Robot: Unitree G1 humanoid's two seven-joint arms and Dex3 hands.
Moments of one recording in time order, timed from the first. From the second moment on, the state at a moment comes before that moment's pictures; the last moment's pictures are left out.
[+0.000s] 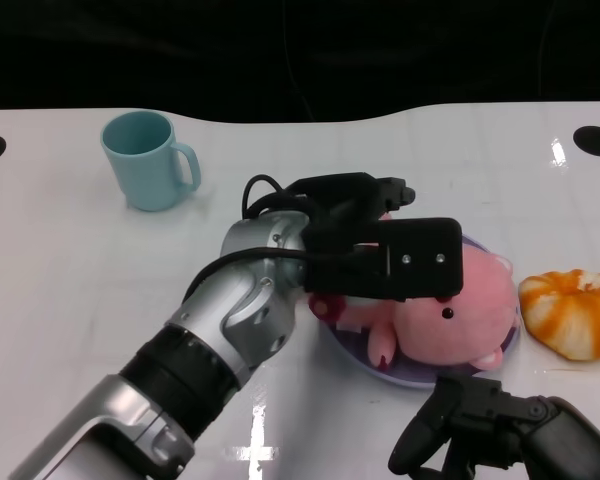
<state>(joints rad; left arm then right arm) -0.79 0.02 -0.59 0.47 0.62 0.30 -0.33 0.48 -0.28 0.23 -0.89 -0.12 0.34 0.26</state>
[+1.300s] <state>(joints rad) -0.10 0.31 -0.23 -0.27 0.37 -0.06 -0.27 0.44 -0.28 0.21 -0.84 -0.10 0.32 0.27</state>
